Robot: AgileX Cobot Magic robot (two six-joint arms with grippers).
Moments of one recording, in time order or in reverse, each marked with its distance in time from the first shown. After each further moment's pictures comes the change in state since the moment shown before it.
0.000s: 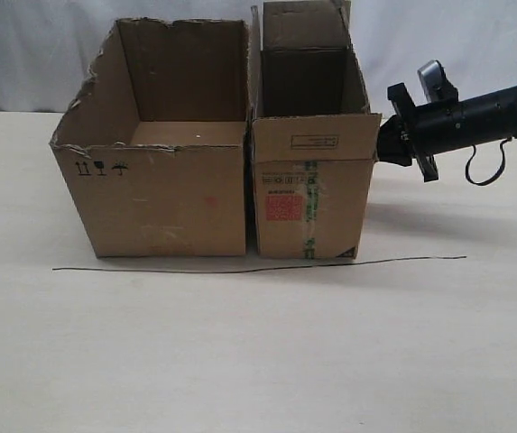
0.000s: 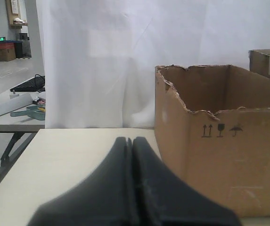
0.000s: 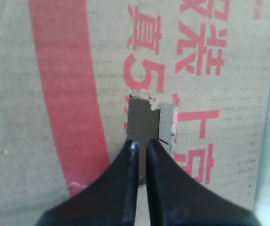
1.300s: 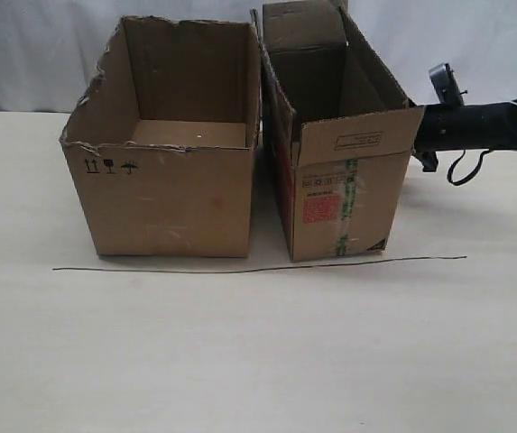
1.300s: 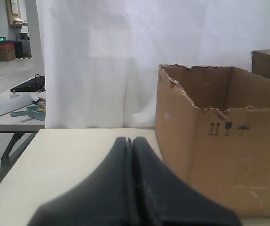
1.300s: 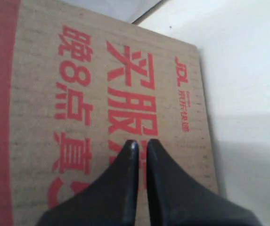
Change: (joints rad) left arm 0.000 0.000 0.000 0.000 0.000 0.000; right arm 0.001 0.096 -0.038 0.207 -0.300 -0.183
